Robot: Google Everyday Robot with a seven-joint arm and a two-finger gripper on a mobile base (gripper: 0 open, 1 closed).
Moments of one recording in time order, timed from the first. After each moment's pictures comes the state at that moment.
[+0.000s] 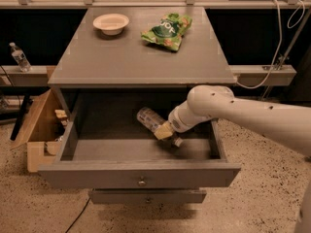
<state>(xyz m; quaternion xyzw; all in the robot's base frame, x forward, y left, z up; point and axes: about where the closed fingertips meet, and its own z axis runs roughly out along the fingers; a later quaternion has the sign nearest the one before) 0.627 -0.038 0.622 -0.40 0.87 0.15 0.25</state>
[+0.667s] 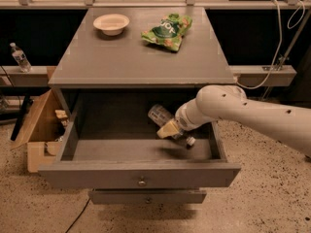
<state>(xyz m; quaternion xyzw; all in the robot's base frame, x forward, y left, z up) 0.627 -0.059 0.647 -0.38 0.87 0.12 0.28</state>
